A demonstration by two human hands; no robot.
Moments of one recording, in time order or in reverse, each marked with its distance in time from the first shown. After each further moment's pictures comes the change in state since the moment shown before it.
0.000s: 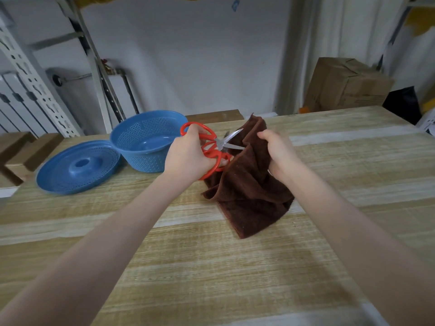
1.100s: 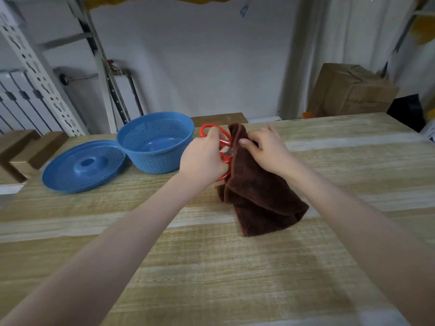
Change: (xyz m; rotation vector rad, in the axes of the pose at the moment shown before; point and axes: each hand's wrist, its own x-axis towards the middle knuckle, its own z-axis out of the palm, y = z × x) left_hand 0.003 0.007 0.012 0.163 0.007 0.152; right_hand 0.024 0.002 0.003 -1.223 -0.190 -0.796
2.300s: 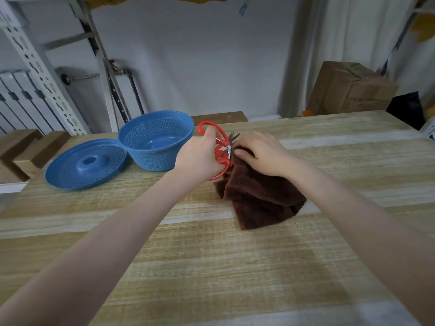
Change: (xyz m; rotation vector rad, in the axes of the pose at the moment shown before) left_hand 0.001 -0.009 -0.003 0.086 -0.039 0.010; right_hand -0.006 0.003 0.000 -0.130 -0.127 -0.216
